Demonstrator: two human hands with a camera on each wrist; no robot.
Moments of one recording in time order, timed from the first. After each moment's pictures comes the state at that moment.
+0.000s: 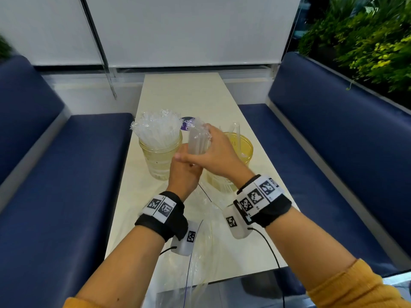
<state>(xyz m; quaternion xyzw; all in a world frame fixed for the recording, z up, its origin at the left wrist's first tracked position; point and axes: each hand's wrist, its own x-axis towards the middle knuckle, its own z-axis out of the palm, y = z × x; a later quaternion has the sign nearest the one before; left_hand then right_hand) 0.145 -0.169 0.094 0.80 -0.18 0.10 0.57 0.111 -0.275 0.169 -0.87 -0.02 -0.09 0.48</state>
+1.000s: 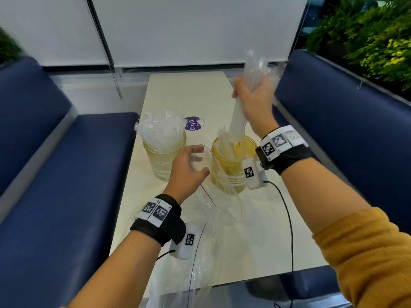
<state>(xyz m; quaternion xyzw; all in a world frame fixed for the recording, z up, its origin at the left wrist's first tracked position) 0.138 -0.157 0.100 0.80 -0.13 0.03 0.58 0.192 -0.348 0.219 -0.73 0.01 -0.33 0.60</state>
